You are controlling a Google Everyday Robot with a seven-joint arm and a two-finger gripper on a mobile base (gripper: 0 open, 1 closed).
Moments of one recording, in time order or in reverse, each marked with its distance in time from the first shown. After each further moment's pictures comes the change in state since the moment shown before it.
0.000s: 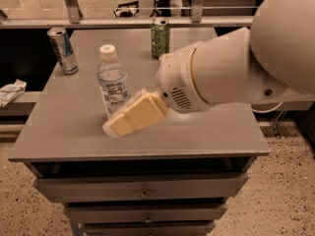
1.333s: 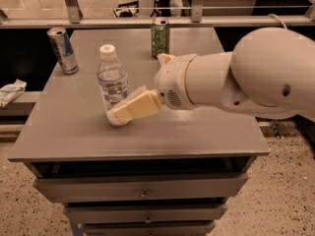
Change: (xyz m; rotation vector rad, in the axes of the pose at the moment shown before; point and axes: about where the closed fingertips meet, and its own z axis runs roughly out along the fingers) arm 0.009 -0.041 0.052 0.030 -0.147 0.002
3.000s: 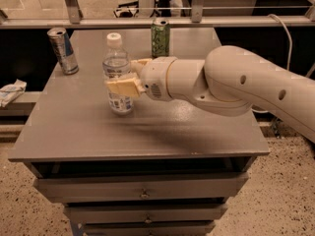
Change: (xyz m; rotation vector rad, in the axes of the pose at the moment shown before) arm -0.005 -0.035 0.076 -0.058 -0.185 0.055
